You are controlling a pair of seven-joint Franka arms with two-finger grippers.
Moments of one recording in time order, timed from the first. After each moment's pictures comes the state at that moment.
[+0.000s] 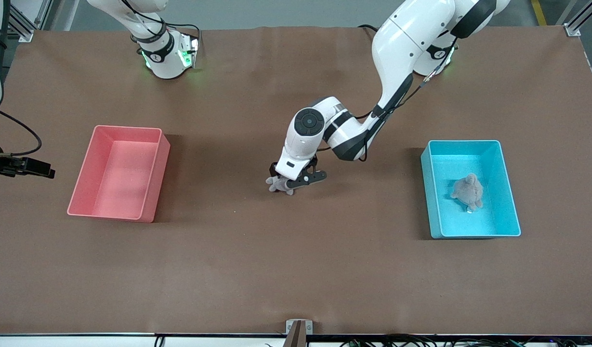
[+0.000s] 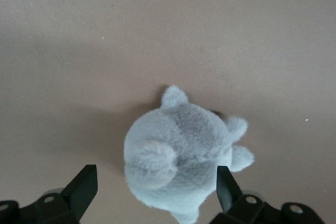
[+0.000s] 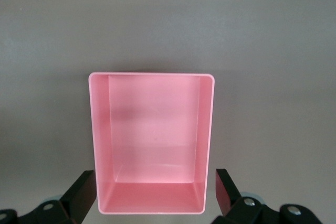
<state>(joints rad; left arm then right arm) -0.55 0.79 -0.32 -1.52 0.15 2.39 -1.18 -0.08 0.27 -0.08 -1.45 -0.01 1.60 -0.11</state>
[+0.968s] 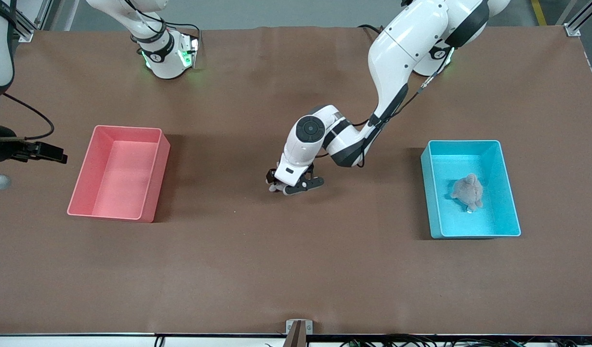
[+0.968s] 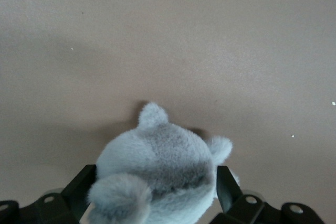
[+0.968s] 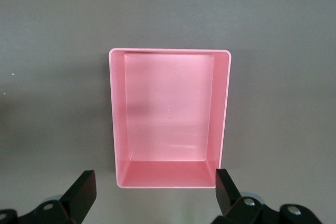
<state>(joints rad) -0.56 0.85 -0.32 -1.47 0.15 2.47 -1.18 -0.04 0.16 -0.07 -1.53 -0.01 1.56 -0.06</state>
